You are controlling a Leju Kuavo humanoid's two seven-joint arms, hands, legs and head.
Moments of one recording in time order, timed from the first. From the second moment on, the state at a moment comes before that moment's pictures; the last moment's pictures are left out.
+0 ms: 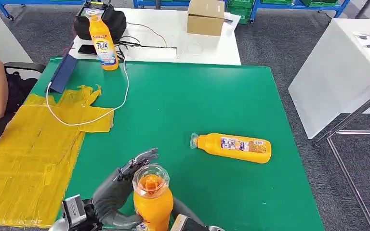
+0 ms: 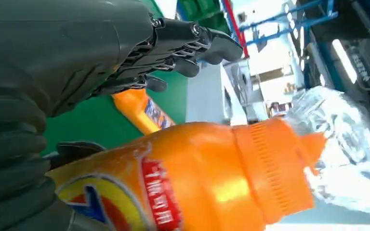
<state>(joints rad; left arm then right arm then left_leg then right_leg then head) 0.00 0.07 -0.41 -1.67 0.01 -0.51 -0.41 0.13 -0.16 0.81 -1.65 0.16 0.00 -0.14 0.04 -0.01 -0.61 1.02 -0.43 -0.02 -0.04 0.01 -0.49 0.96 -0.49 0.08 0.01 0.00</state>
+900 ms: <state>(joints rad) -0.03 0.18 -0.47 -1.60 0.25 -0.65 -0.29 0.09 -0.21 0.90 -1.53 0.10 -0.01 -0.13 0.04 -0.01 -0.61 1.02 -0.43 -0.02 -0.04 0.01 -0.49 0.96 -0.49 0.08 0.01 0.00</state>
